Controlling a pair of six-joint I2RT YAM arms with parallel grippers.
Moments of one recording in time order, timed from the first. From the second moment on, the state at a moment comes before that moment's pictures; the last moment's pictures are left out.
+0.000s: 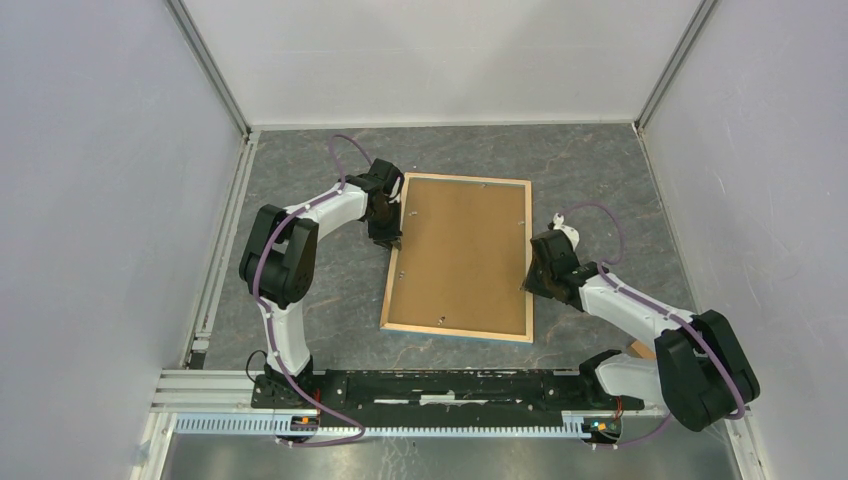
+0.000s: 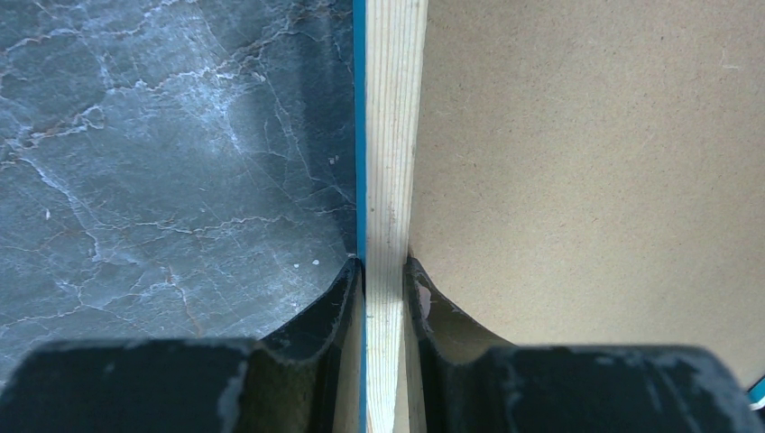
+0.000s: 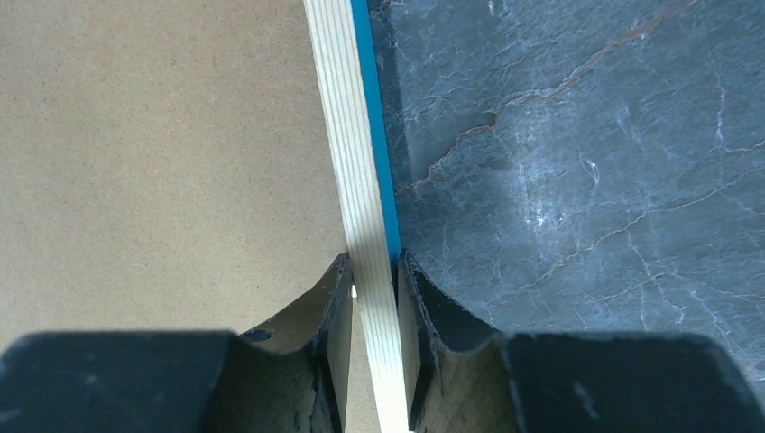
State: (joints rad) left arm -0.43 1.95 1.35 -0.65 0.11 -0.39; right arm 0.44 1.22 0.52 -0.29 0.20 0.69
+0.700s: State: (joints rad) left arm -0.43 1.95 1.34 -0.64 0.12 -0.39; right arm 0.42 1.26 0.59 -0.24 0.15 0.42
